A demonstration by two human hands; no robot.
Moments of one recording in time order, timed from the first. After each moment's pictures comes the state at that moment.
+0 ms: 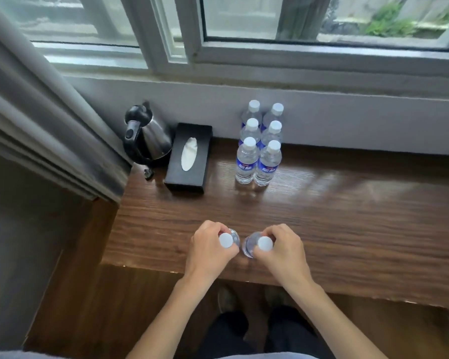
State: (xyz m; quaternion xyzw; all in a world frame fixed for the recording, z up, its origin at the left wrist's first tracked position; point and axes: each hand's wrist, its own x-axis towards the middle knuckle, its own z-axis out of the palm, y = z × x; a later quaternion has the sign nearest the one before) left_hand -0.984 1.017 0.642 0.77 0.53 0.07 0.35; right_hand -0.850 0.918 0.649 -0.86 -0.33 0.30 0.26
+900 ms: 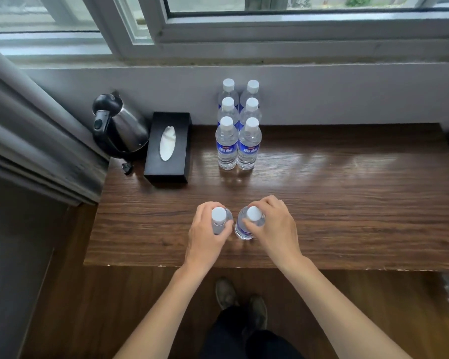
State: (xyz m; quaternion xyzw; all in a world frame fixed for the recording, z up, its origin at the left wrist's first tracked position) left_hand -0.973 1.000 0.587 0.78 0.44 0.19 0.40; right_hand -0.837 0.910 0.610 -0.86 -0.40 0.14 0.26
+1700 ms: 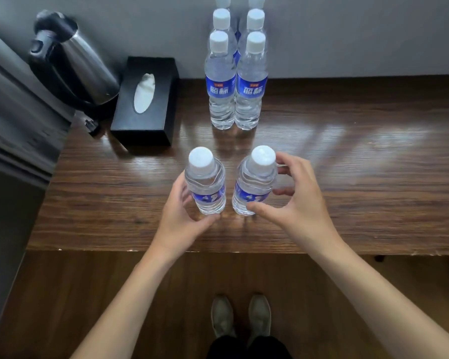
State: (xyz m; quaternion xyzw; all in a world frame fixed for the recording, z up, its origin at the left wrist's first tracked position) left_hand -1.007 1.009 0.476 0.73 0.37 0.20 0.55; right_hand -0.829 0.874 0.533 -0.76 -0.39 0.21 0.47
